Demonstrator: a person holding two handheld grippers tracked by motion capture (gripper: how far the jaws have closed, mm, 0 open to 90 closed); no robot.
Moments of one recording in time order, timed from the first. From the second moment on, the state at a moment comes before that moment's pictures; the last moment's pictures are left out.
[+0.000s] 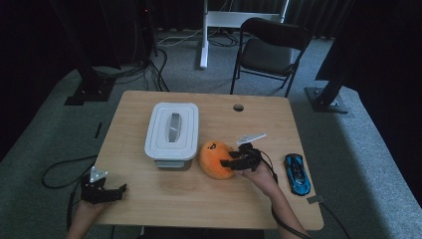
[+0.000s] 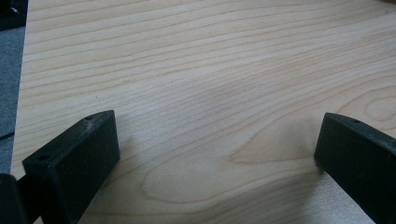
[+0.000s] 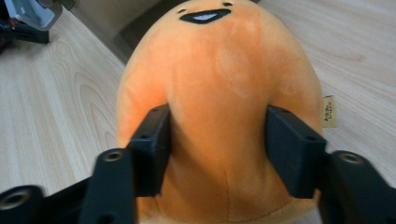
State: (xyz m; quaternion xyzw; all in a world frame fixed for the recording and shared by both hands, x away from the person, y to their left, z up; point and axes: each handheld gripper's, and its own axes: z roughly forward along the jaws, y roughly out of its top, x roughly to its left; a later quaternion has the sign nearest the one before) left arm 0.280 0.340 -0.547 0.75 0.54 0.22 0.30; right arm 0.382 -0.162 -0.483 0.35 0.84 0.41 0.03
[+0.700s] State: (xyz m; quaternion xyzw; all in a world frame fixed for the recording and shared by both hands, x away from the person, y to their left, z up) left arm 0.280 0.340 -0.547 0.75 0.54 0.22 0.30; right arm 0.383 -0.173 -0.459 0.38 0.82 0.42 0.07
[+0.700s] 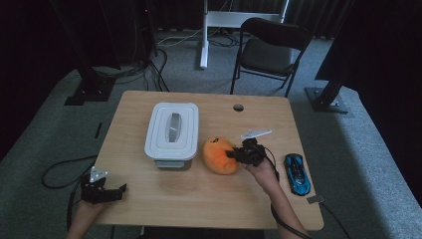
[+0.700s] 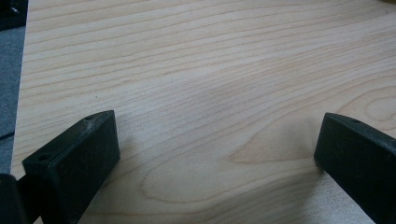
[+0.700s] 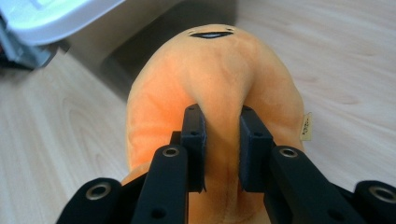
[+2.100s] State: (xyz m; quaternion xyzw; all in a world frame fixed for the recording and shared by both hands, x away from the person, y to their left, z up) left arm 0.280 0.340 -0.547 0.75 0.54 0.22 0.30; right arm 0.436 -0.306 -0.454 0.56 0.72 0.36 0.19
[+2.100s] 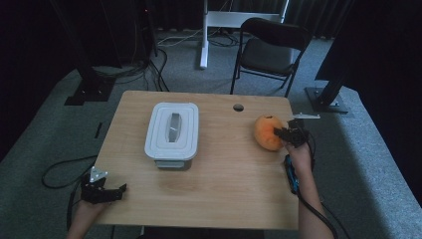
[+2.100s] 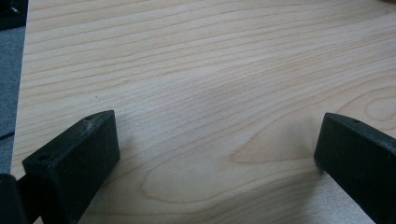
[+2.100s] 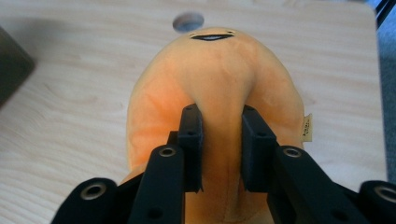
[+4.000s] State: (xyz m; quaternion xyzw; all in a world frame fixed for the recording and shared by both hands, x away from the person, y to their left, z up) left arm 0.335 0.330 -0.533 0.73 0.55 0.24 0.33; right arm 0.424 -0.218 -0.464 0.46 0.75 0.45 0.15
